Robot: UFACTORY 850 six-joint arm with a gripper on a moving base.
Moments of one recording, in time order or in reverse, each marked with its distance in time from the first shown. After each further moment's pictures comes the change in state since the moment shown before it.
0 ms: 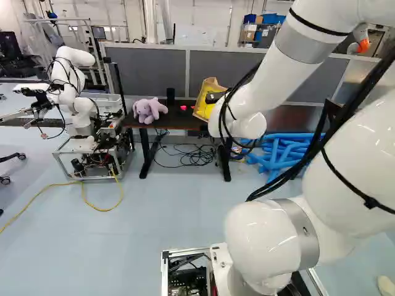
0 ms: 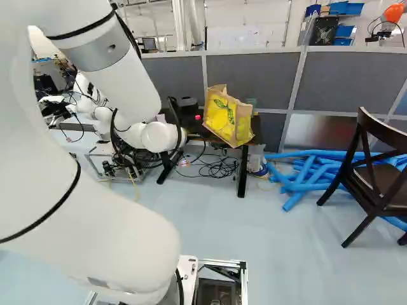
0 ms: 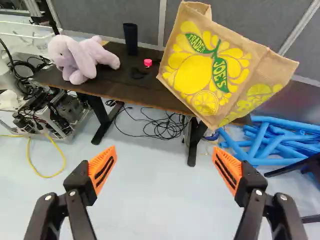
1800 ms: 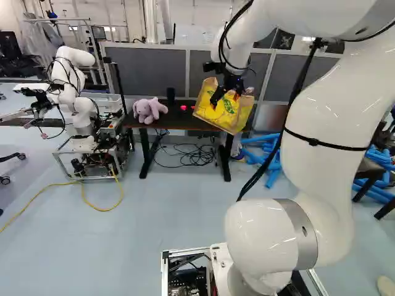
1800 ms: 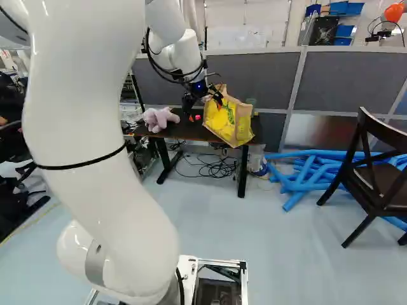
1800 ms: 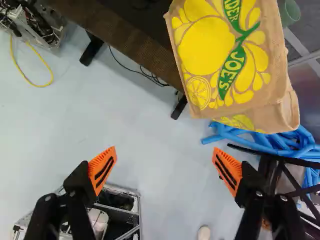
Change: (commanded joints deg) arm -4.2 -19.7 -48.4 -2.5 -62.7 -20.3
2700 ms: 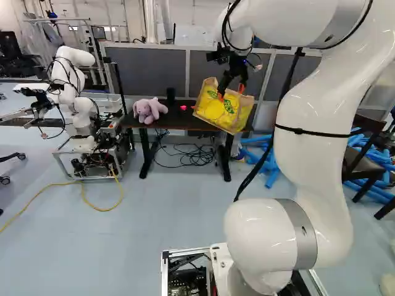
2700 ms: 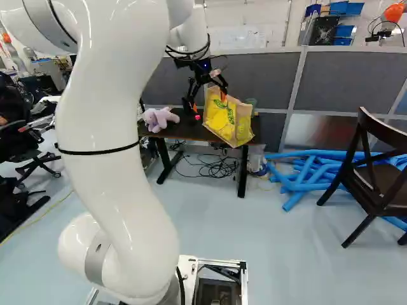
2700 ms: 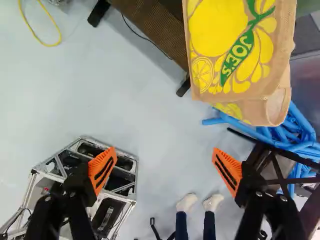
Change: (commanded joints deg) arm -1.7 -8.1 -19.8 -1.0 -25.6 -8.3
